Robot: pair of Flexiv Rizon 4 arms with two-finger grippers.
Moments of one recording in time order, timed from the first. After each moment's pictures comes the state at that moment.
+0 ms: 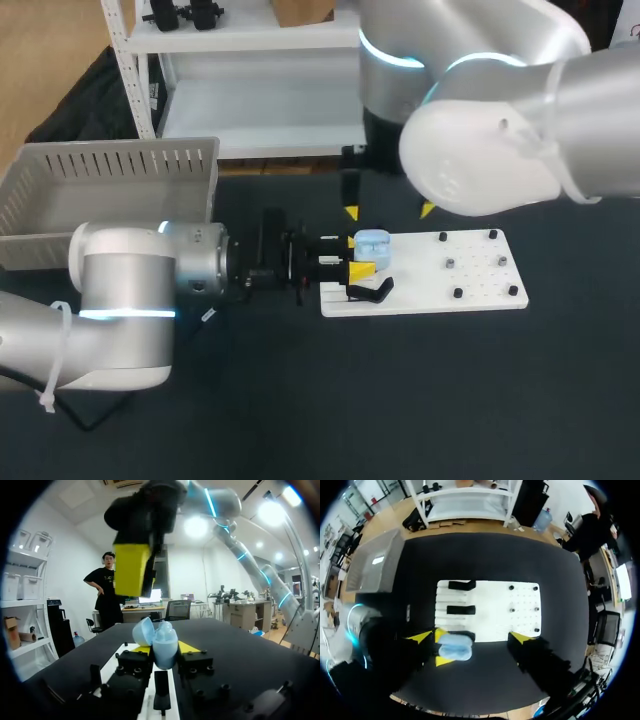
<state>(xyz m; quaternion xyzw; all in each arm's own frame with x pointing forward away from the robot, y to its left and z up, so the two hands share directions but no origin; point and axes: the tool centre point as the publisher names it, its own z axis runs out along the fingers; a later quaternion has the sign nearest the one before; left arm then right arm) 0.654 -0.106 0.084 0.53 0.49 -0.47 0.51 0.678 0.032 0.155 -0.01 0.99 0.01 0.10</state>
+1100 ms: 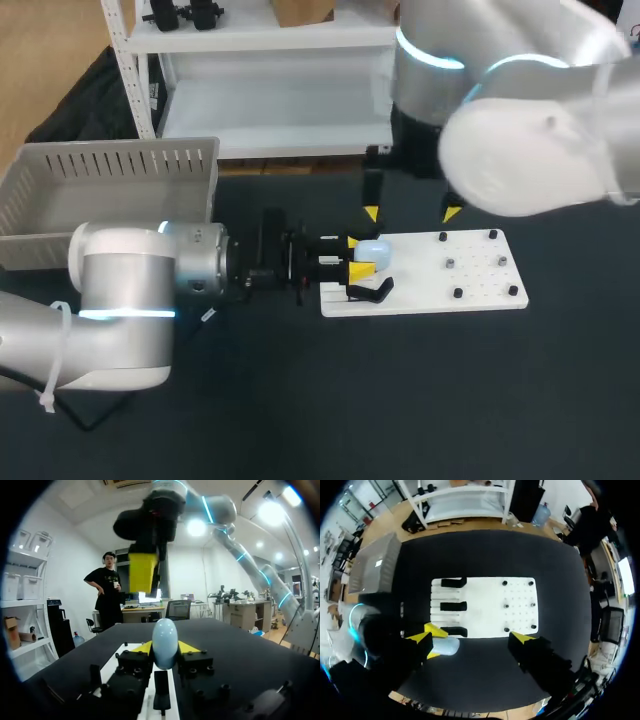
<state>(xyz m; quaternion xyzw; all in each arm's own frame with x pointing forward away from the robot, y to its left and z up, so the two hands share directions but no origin) 0.654 -0.106 0.084 0.53 0.49 -0.47 0.51 0.665 0.012 0.164 -0.02 0.99 0.04 0.10</state>
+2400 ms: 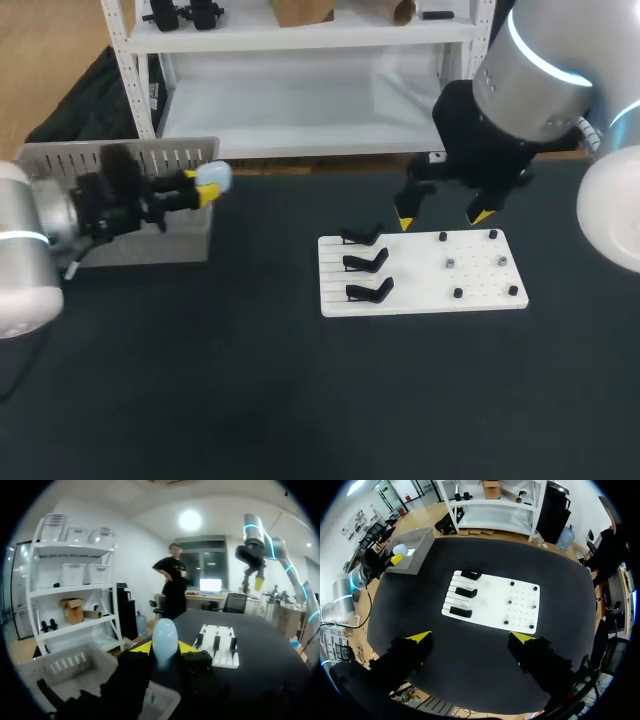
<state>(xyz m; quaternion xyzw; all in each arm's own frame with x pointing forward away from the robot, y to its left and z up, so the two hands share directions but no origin) 0.778 0.133 0.122 0.36 0.67 -0.31 0.57 0.612 -0.013 0.195 -0.12 0.97 0.11 0.15</state>
